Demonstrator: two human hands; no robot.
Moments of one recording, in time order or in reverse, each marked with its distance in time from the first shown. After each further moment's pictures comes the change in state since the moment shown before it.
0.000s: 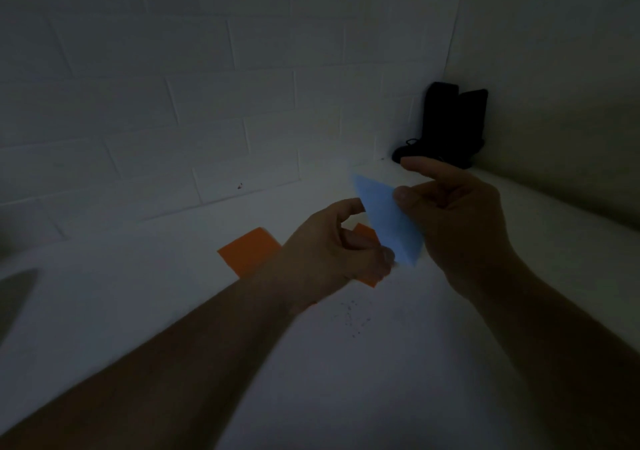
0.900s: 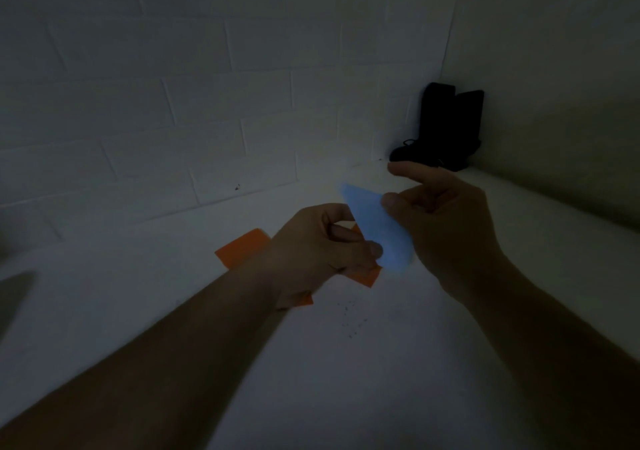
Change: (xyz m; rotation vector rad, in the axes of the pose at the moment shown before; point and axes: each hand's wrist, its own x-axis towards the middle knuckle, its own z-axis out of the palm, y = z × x) left_hand -0.002 0.004 -0.008 -0.104 -0.067 -0.047; right_hand -0.002 0.002 0.003 -0.034 -0.020 -0.016
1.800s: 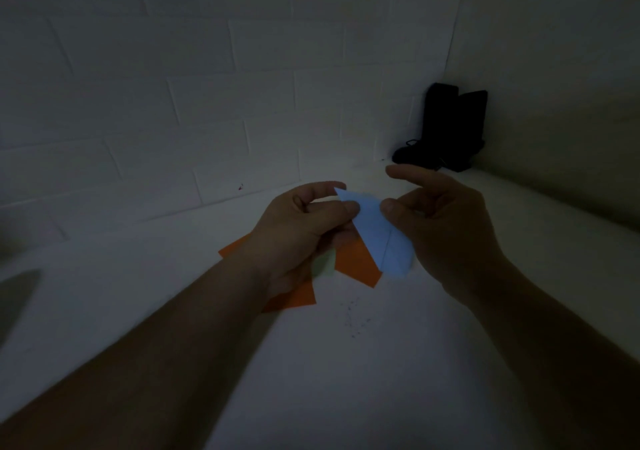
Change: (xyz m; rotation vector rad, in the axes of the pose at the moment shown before) left_hand -0.001 0.014 -0.003 -0.305 0.333 0.021; right_hand -0.003 -0.003 0.001 -0.057 -0.061 0.015
